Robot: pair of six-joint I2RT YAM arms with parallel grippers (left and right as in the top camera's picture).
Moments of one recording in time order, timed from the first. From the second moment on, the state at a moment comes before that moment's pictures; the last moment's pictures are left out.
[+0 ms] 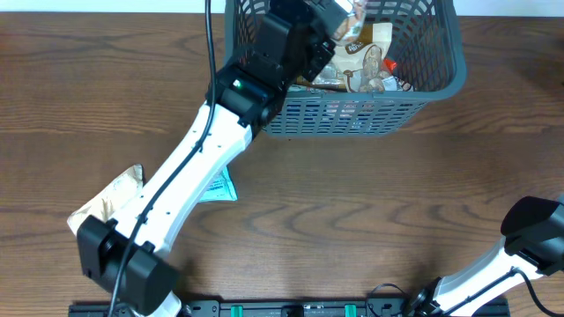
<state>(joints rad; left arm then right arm) -0.58 1.78 1.75 -0.38 -0.08 0.25 -0.60 2.00 2.42 -1.57 0.17 0.26</state>
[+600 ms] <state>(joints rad) -0.52 1.88 1.75 -0.51 -0.09 0.25 -0.60 2.00 2.42 -1.57 0.15 0.26</state>
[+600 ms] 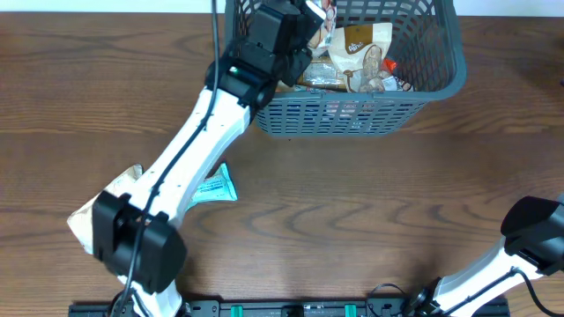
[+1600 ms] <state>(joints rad) -0.52 1.91 1.76 -0.47 -0.15 0.25 -0.60 2.00 2.42 -1.58 0.15 0.26</state>
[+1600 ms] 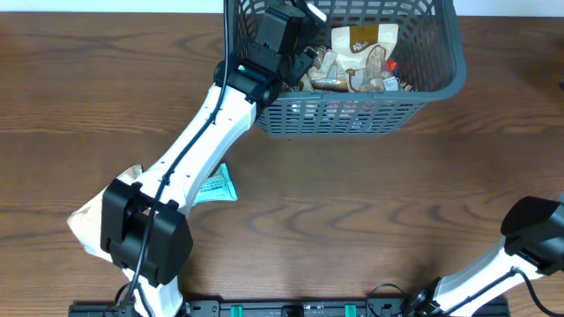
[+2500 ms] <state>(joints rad) -0.52 1.29 1.87 -1.27 -0.16 0.25 -0.81 2.00 2.42 -1.53 0.18 0.28</state>
